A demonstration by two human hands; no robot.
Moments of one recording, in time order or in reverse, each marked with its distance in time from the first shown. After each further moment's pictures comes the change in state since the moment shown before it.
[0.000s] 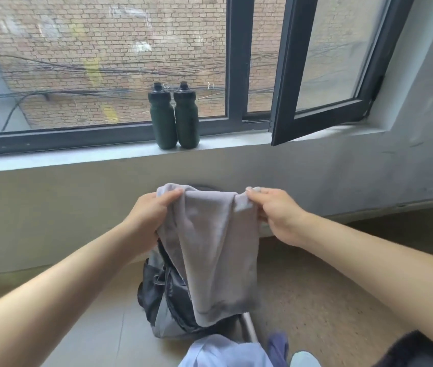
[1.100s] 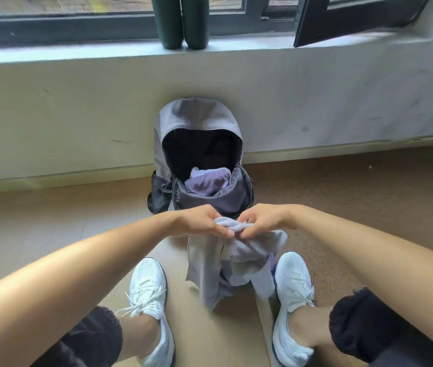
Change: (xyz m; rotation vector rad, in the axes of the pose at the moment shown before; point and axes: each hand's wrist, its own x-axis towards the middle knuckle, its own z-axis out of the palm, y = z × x) left_hand -0.052 -0.189 0.030 0.651 -0.826 -0.228; right_hand -0.050 0.177 -0.017 -0.934 -0.763 0.292
